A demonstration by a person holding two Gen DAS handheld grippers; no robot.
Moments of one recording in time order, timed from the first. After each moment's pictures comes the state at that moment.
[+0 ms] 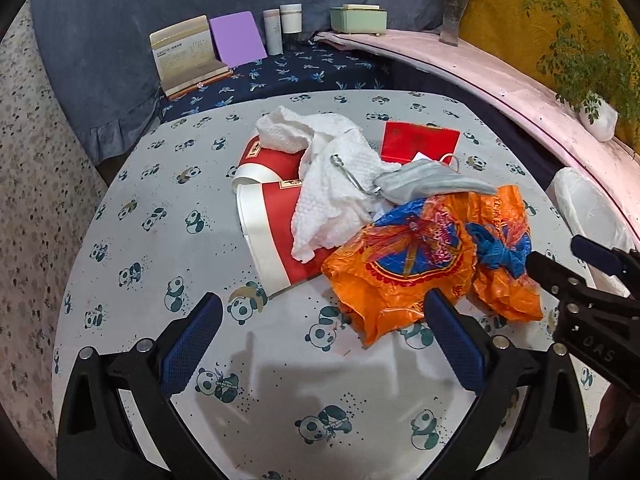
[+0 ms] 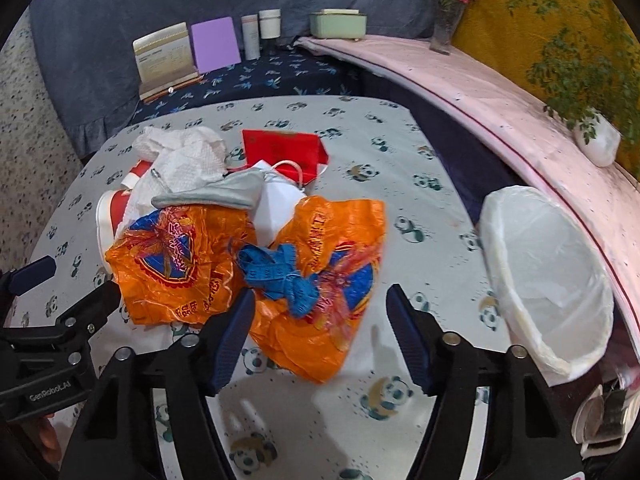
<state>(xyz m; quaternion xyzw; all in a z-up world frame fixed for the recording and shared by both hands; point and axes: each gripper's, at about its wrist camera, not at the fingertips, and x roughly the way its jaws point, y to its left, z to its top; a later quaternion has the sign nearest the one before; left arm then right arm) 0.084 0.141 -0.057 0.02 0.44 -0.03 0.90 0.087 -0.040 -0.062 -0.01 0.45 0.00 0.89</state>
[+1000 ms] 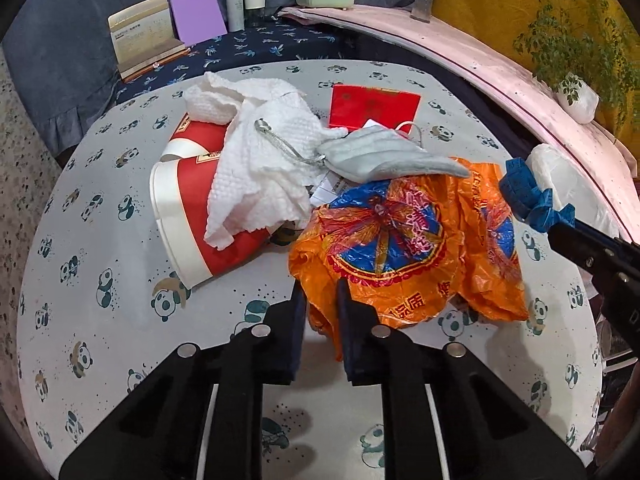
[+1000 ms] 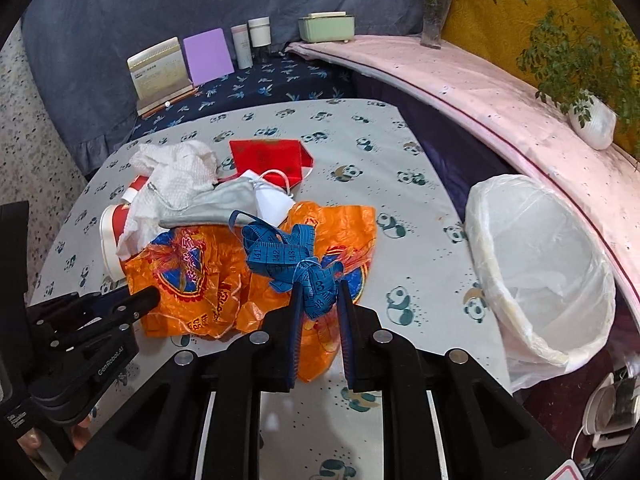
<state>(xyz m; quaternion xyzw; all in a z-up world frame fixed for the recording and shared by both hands) 0.094 0.106 -0.079 0.02 0.47 -0.09 0.88 0.073 -0.068 -0.049 0.02 0.44 0.00 0.90</state>
